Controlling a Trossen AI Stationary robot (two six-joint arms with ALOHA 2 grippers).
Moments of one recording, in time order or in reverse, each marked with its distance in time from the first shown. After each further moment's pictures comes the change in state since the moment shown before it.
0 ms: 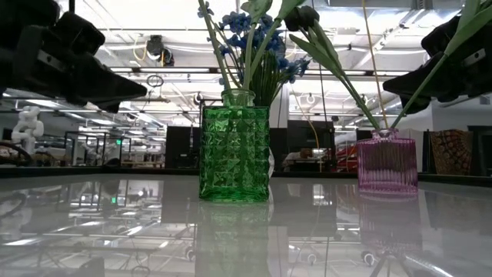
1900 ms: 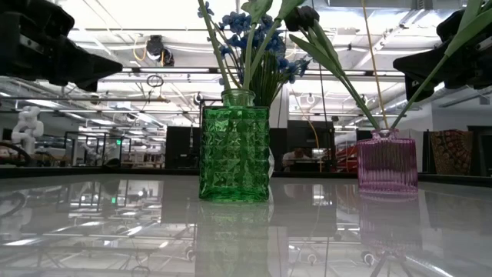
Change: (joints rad) left arm 0.037 -1.006 -0.002 -0.908 -0.041 0.123; right arm 0.000 -0.232 0.000 -0.095 -0.051 -0.042
